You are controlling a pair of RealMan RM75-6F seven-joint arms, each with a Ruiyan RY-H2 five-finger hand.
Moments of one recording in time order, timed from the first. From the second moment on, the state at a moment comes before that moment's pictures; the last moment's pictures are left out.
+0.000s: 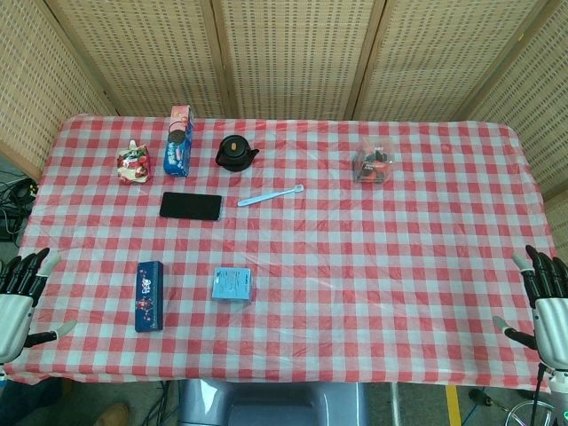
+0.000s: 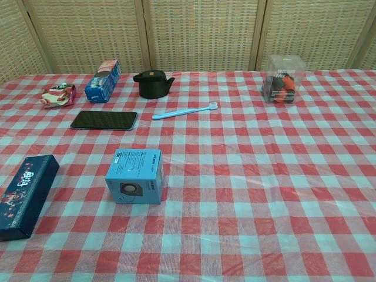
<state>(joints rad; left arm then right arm) -0.06 -1.10 0.01 -1.64 1.60 1.52 0.07 0.02 -1.09 0.08 -1.58 -1.57 1.62 0.05</state>
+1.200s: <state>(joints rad) -0.57 -1.53 -0.16 -1.65 1.36 0.88 0.64 0.05 -1.10 0.12 -1.56 -1.48 1.55 0.03</state>
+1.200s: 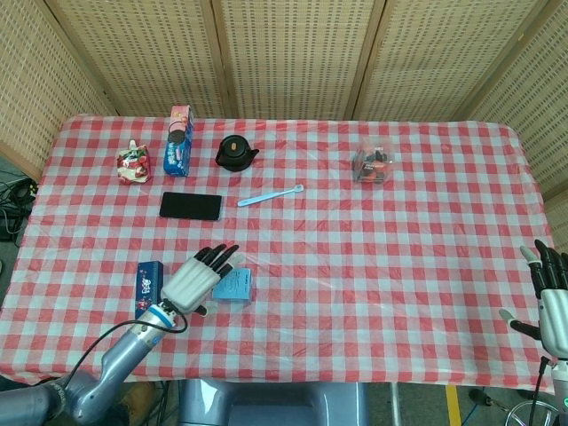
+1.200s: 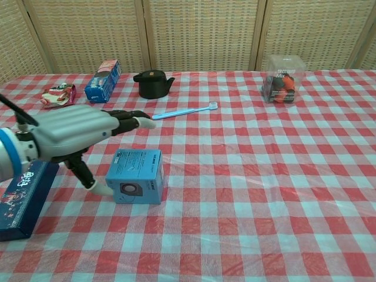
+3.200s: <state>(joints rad) -0.72 -1.79 -0.18 -1.12 1.52 0.99 -0.66 0.08 -1.15 0.12 -1.54 -1.44 1.50 -0.06</state>
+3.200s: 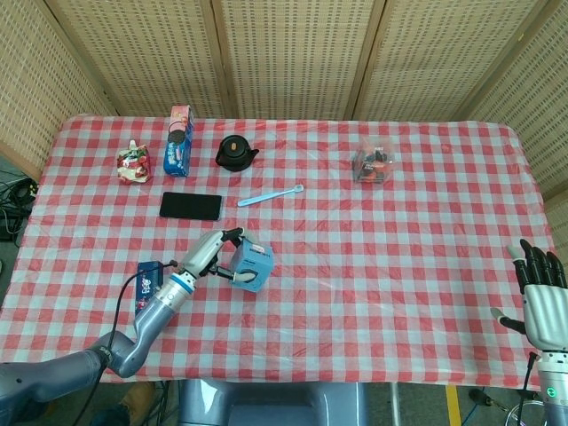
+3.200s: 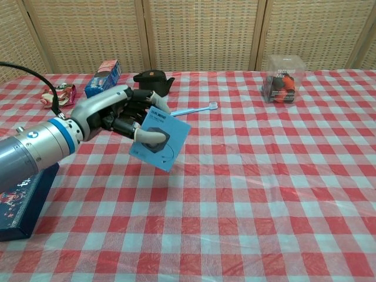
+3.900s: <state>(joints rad) -0.69 -1.72 0.03 -1.08 1.65 1.08 -0.72 0.07 -1.15 0.12 -1.54 -1.44 1.50 -0.04</state>
